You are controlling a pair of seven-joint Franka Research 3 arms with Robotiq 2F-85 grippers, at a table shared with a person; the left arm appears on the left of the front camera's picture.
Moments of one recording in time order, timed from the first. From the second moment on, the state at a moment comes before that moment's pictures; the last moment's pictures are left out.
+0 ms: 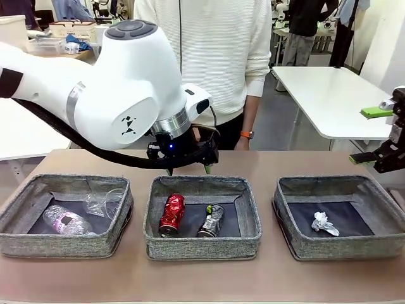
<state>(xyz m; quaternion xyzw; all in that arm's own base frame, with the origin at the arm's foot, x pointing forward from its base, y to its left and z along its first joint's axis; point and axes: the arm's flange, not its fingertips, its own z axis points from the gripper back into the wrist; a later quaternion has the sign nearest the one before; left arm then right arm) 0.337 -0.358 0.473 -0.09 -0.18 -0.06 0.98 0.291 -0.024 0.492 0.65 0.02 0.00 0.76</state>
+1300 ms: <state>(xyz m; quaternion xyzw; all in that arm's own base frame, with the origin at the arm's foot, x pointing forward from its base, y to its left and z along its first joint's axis) 0.335 -0.017 0.520 -0.59 -0.12 -0.02 0.80 0.291 -0.025 0.492 0.65 0.02 0.00 0.76</state>
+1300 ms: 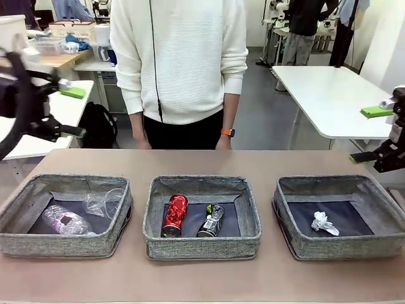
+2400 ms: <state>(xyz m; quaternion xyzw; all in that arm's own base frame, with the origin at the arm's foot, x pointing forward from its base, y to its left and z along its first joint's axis) 0.329 0.006 0.504 -0.61 -0.15 0.05 0.78 0.291 -0.024 0.493 0.65 0.02 0.00 0.76</state>
